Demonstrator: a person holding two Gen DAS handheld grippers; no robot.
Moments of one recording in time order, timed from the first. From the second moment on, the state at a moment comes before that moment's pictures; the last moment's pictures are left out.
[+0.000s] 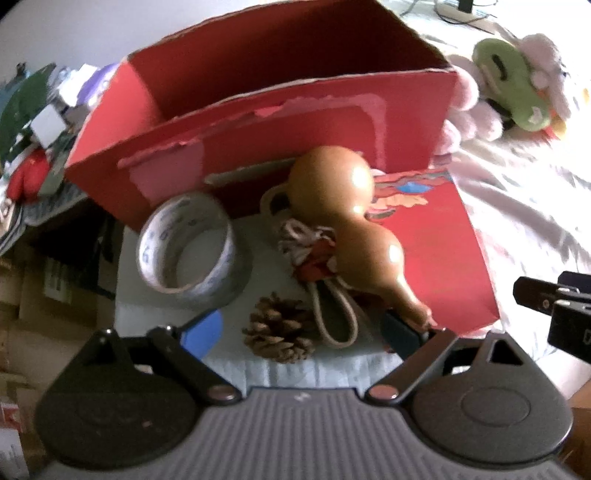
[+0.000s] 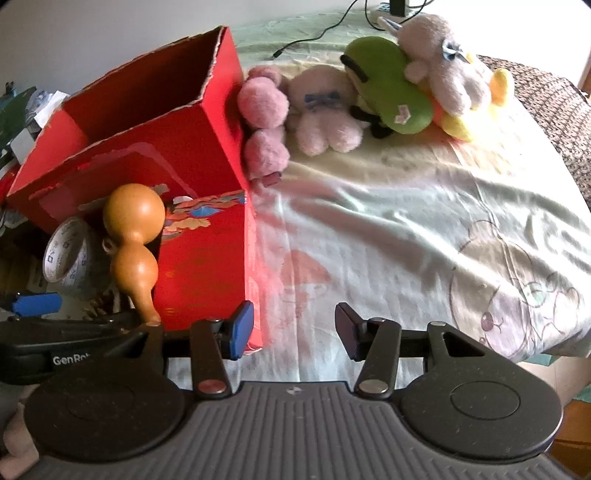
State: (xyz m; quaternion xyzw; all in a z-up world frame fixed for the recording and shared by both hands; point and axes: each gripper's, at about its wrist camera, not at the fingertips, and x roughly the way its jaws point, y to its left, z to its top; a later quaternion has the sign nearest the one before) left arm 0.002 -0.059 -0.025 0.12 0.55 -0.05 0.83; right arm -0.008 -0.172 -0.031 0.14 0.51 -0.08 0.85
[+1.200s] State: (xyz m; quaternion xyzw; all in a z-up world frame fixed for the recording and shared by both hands) left arm -0.017 -0.006 -0.026 0.10 0.55 0.03 0.83; right arm 0.006 -0.099 -0.018 0.02 0.50 -0.02 0.87
